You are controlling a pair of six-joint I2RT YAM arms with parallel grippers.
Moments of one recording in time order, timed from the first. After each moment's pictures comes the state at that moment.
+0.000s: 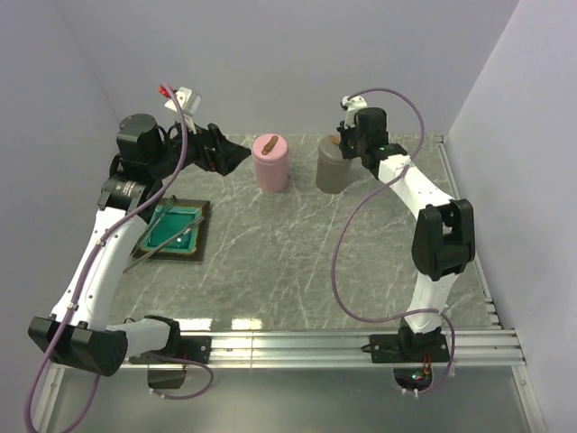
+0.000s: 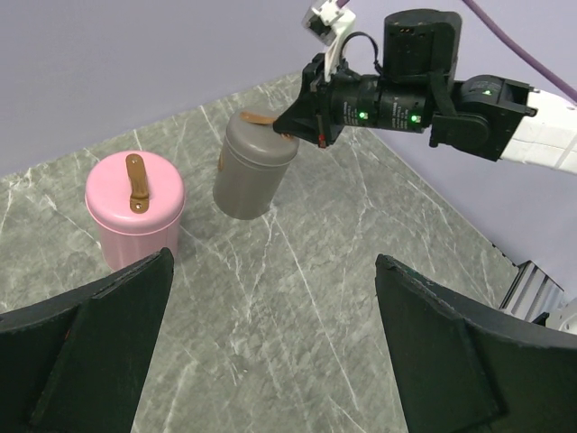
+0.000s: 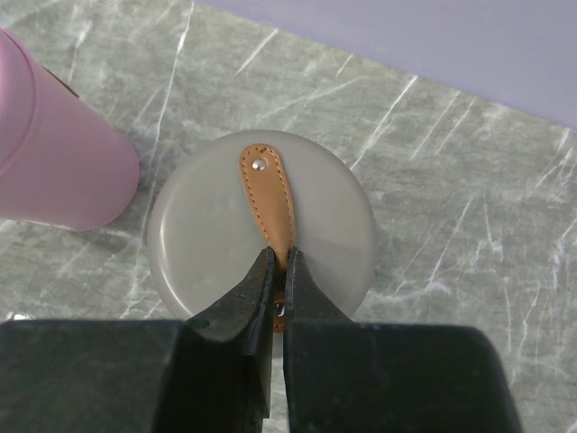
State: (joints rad) left arm -0.23 1.21 1.41 -0.30 0.58 -0.25; right arm 0.26 1.87 1.57 -0.19 -0.05 -0.07
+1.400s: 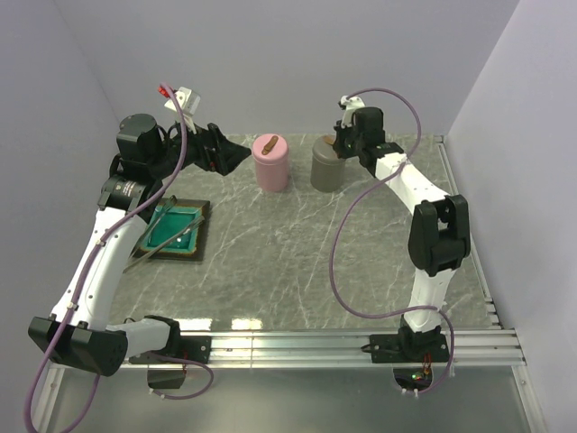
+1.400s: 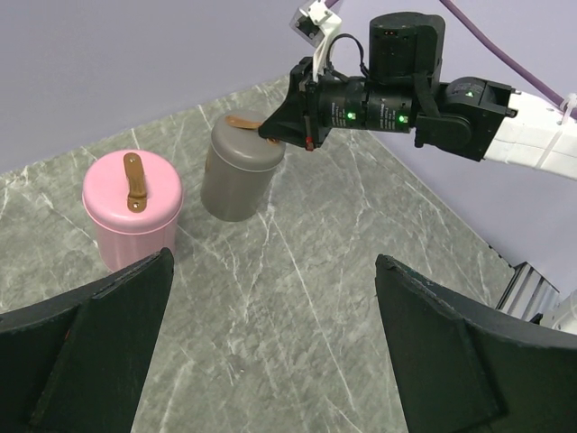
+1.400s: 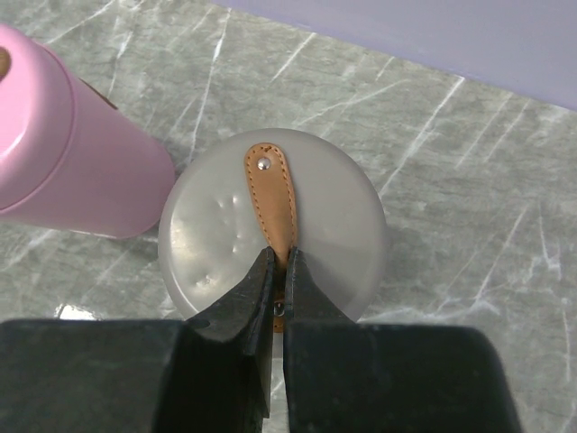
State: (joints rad) left arm -0.23 1.21 1.41 -0.30 0.58 -0.26; right arm 0.27 1.92 1.61 -0.19 -0.12 0.00
